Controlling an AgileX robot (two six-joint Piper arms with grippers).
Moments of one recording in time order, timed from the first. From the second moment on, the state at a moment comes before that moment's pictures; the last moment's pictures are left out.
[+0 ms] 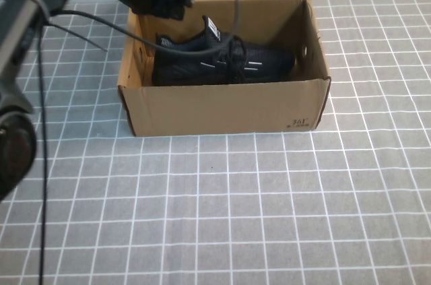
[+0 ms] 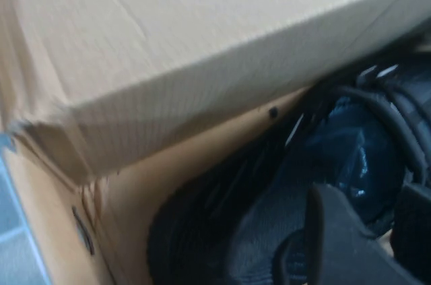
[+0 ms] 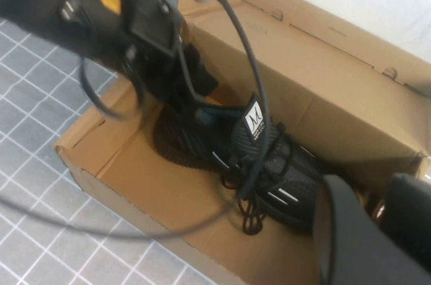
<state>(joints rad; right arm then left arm) 0.56 1.84 -2.42 0.03 1.28 -0.03 -0.27 2.28 -2.35 -0.30 1.03 0.30</state>
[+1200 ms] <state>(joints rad) 0.56 1.84 -2.42 -0.01 1.28 -0.03 -0.37 2.35 -2.35 0.14 1.06 -0.07</state>
